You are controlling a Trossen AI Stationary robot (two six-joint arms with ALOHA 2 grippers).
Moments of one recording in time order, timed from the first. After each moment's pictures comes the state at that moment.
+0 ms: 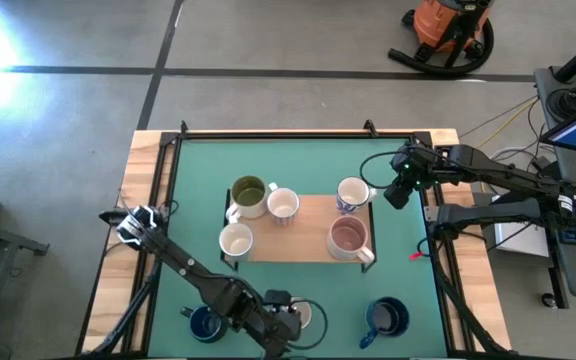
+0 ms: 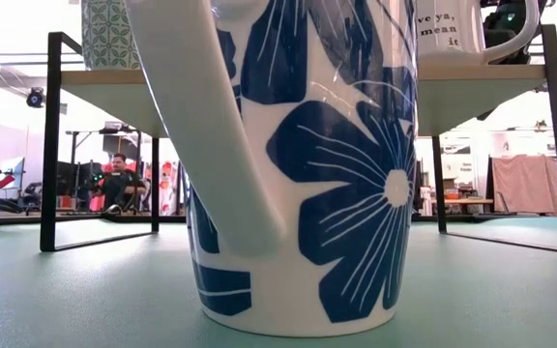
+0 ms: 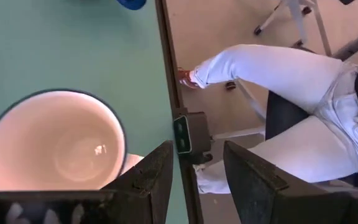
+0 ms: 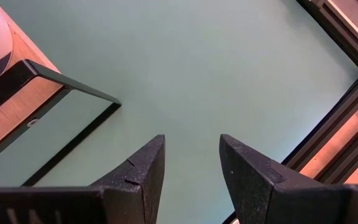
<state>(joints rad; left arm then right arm) -0.62 2.02 1.82 -0.66 -0.01 -0.56 -0.36 0.95 0.99 -1.21 0.16 0.34</state>
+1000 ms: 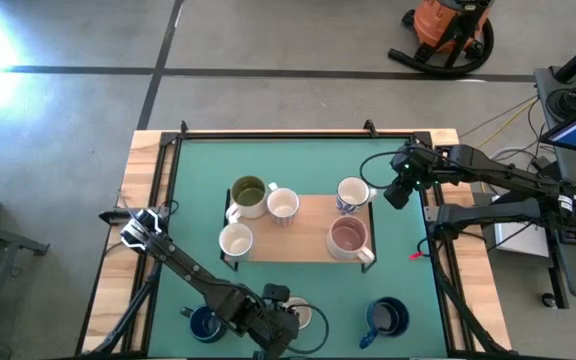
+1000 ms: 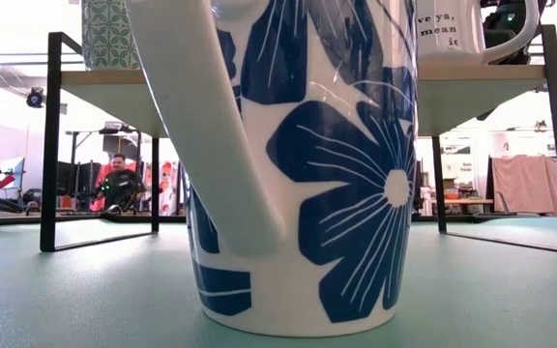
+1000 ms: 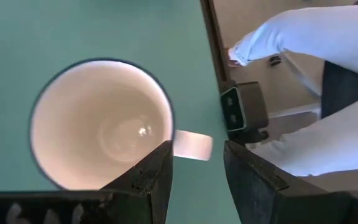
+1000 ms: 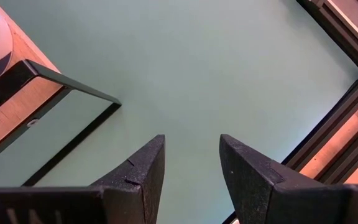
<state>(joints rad) -0.63 2.06 1.82 -0.76 -0.12 -0.46 -0.36 0.95 0.99 -1.21 0.16 0.34</state>
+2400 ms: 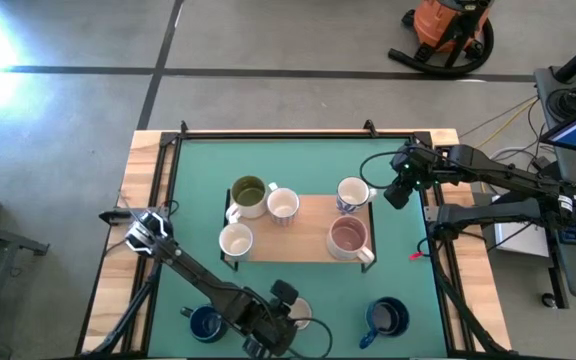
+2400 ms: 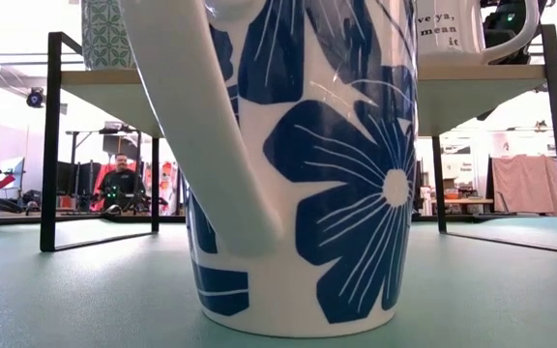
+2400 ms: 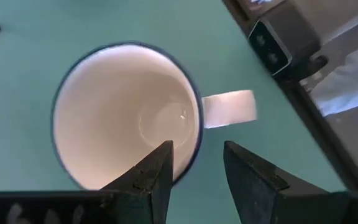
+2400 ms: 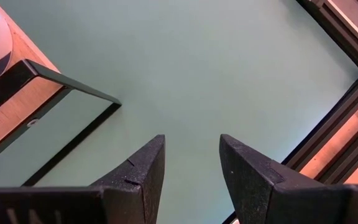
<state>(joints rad) -0.63 2.10 1.83 -0.87 -0.18 -0.03 -0.36 0.95 0.99 -1.21 0.16 0.34</state>
